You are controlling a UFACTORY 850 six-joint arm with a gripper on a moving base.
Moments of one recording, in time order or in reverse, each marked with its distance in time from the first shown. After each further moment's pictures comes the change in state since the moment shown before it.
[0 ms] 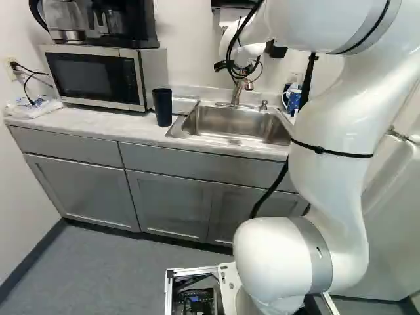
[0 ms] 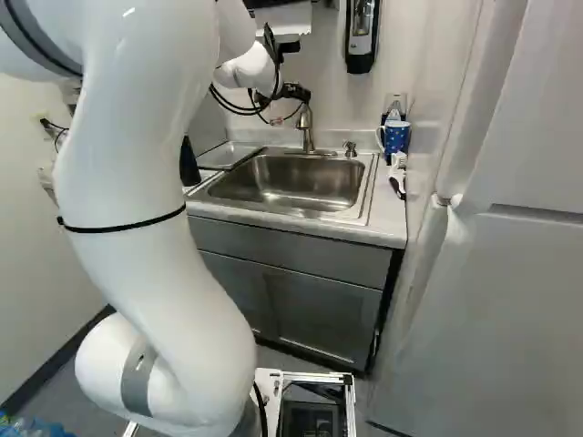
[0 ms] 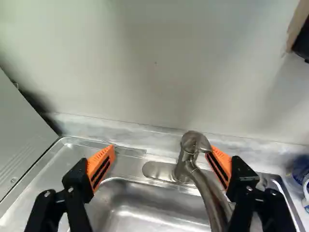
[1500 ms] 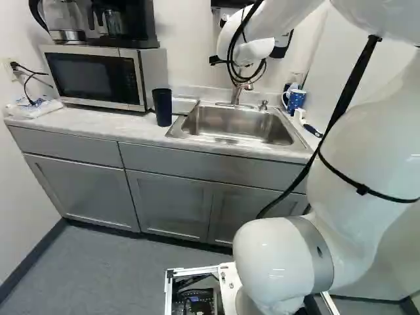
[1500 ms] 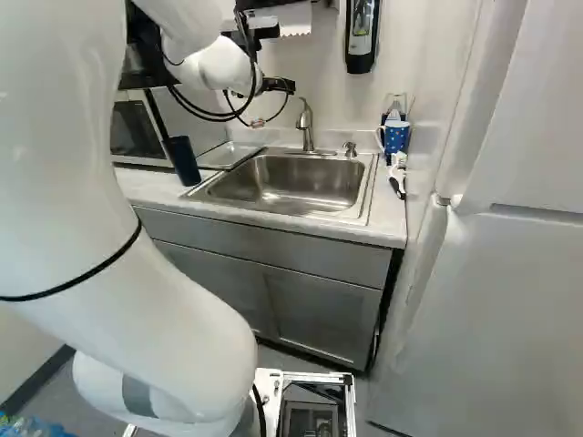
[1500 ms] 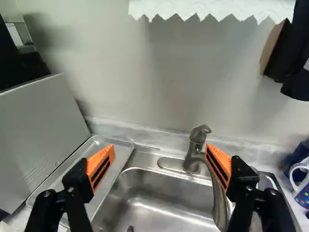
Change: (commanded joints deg) arm 2.8 16.5 17.6 -0.3 7.8 0.0
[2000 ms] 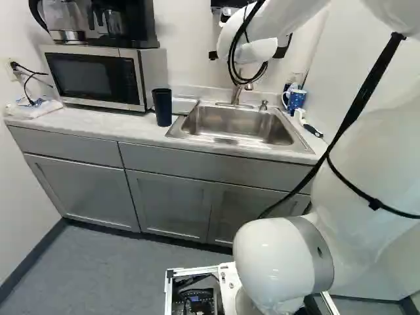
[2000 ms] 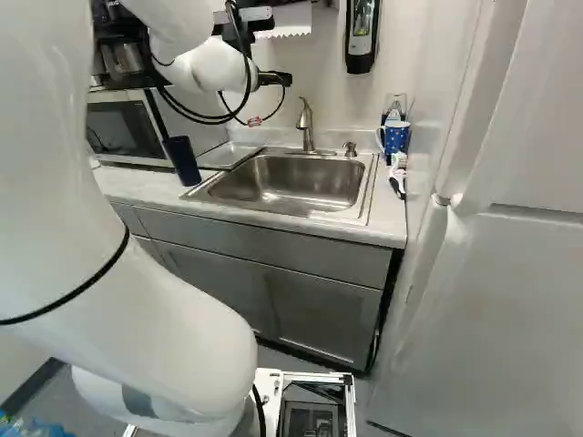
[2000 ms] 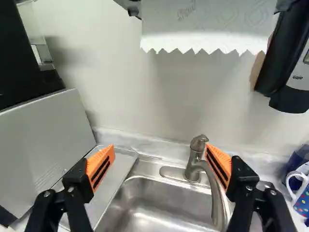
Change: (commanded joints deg) arm 0.8 3.9 3.8 -0.2 5.5 0.0
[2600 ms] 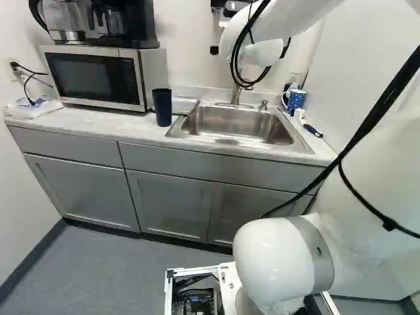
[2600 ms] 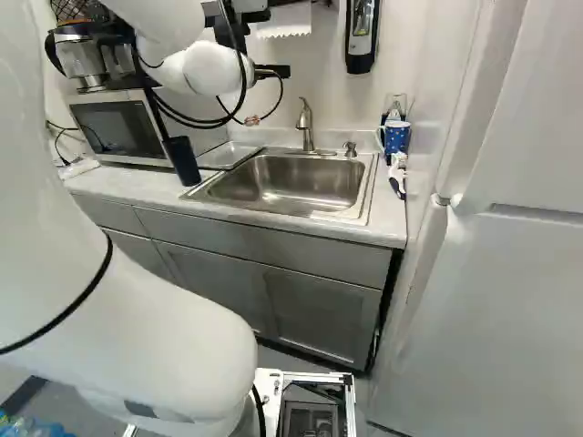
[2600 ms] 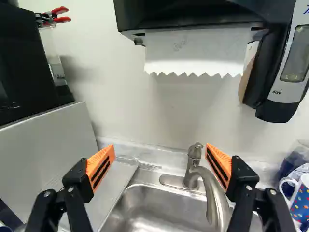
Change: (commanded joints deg) arm 0.0 4.7 4.4 0.0 5.8 0.0
